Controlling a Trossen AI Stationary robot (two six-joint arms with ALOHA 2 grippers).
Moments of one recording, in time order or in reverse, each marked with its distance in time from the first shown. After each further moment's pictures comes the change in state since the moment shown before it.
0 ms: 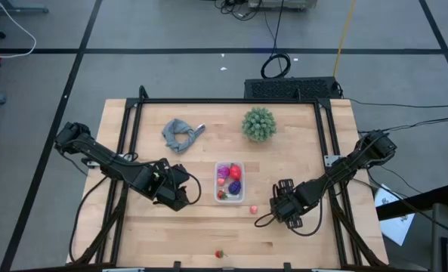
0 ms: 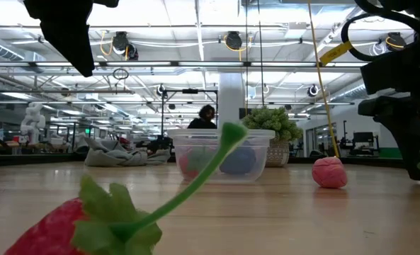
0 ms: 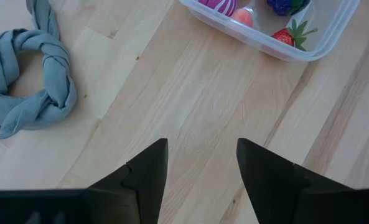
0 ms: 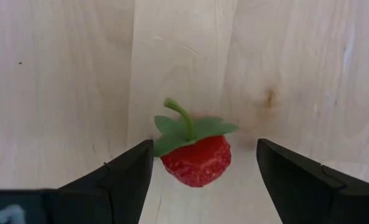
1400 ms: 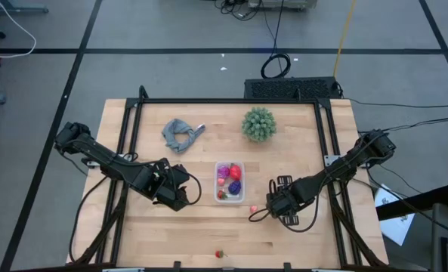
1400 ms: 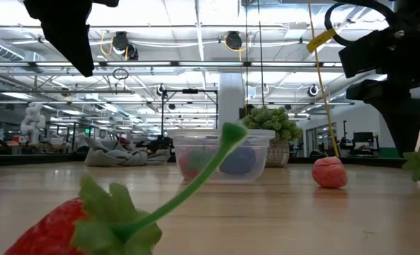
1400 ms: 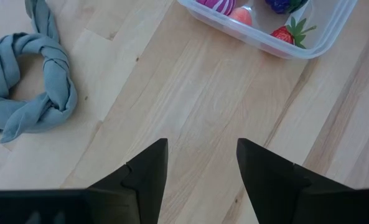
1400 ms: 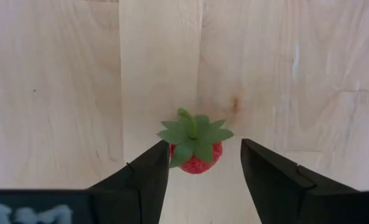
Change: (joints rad) left arm 0.000 0.000 0.000 0.000 0.000 0.023; right arm -0.055 0.001 0.113 -0.146 -0.005 0.007
